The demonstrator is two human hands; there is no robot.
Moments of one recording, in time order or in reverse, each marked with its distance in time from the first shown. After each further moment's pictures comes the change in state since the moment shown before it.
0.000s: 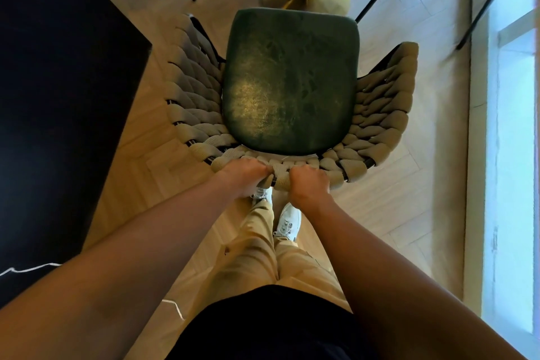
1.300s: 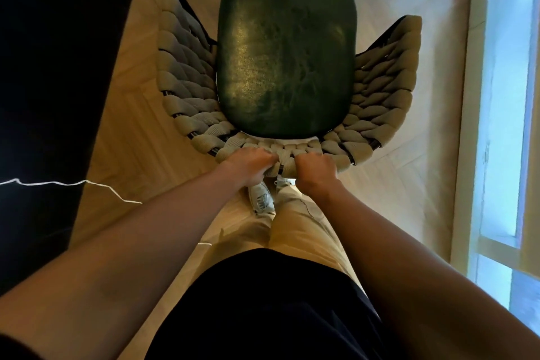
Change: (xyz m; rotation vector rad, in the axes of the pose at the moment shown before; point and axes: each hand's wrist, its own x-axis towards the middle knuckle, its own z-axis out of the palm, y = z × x) left_hand -0.175 0.106 0.209 -0.039 0.016 0.068; right_hand -0.213 -0.040 0.190 -0.068 -0.012 -0.014
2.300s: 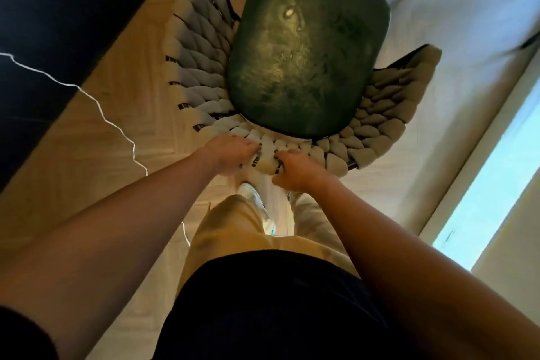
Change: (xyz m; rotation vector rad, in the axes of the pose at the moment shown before) left_hand 0.053 0.096 -0.008 -0.106 -0.031 -0.323; right_hand 0.039 0.143 -0.026 0.066 -0.328 -0.409
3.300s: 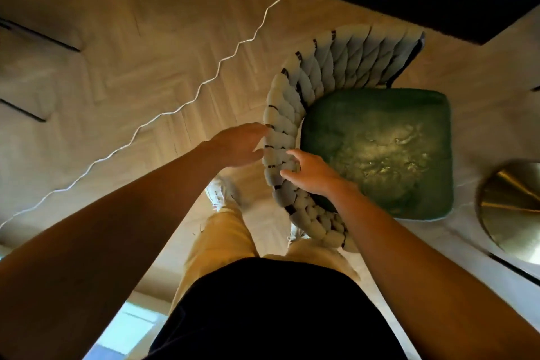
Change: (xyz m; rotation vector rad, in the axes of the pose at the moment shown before) left_hand -0.035 0.197 -0.016 -1.071 0.494 -1.061; right_hand 0.003 0.030 -0.138 -0.616 -0.539 -0.612
